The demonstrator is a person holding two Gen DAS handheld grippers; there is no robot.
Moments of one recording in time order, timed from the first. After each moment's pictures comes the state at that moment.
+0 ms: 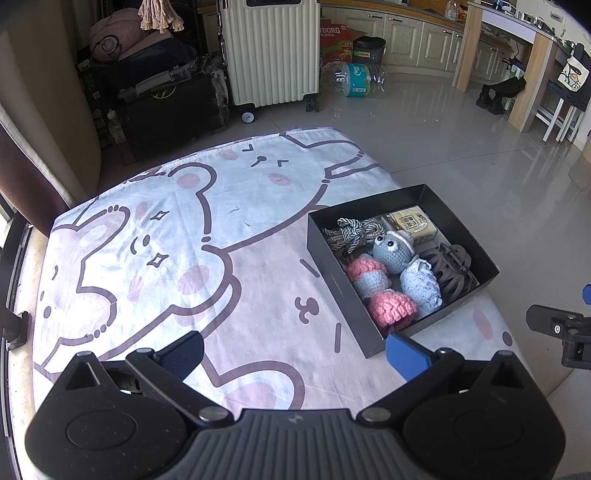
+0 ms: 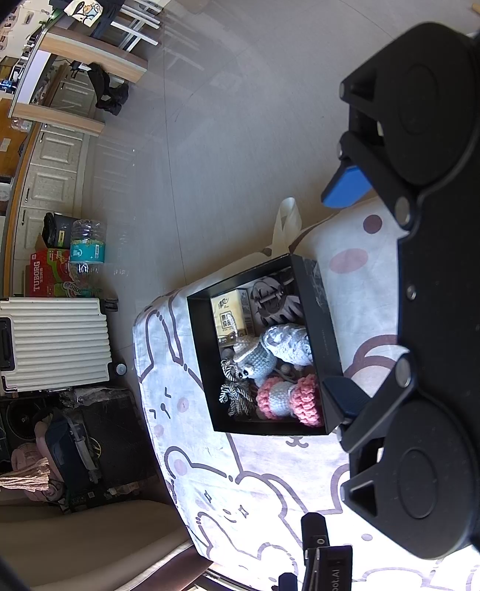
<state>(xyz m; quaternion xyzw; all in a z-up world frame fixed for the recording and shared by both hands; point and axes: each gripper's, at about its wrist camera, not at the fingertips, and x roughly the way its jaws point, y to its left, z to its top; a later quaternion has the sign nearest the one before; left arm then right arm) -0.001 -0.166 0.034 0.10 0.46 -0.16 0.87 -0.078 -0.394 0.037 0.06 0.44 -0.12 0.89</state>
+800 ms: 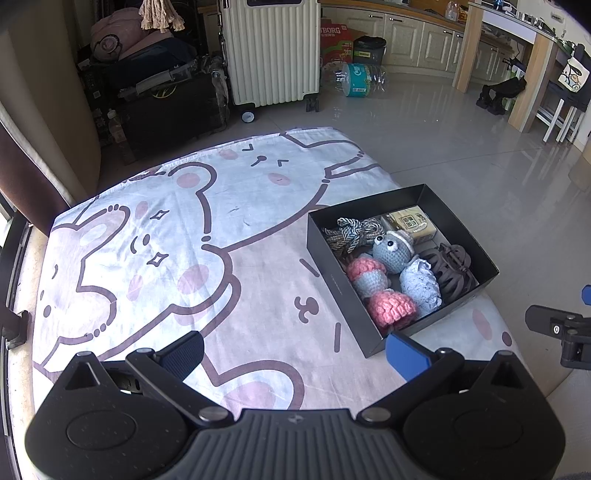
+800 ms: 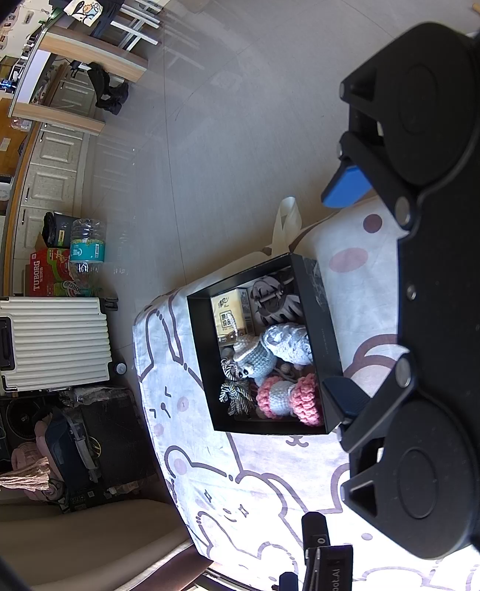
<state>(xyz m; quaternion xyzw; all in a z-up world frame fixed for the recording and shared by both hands) -0.003 -0.168 0.034 0.10 0.46 -0.16 0.87 -0.079 -0.394 0.036 0.06 0.44 -0.12 0.89</state>
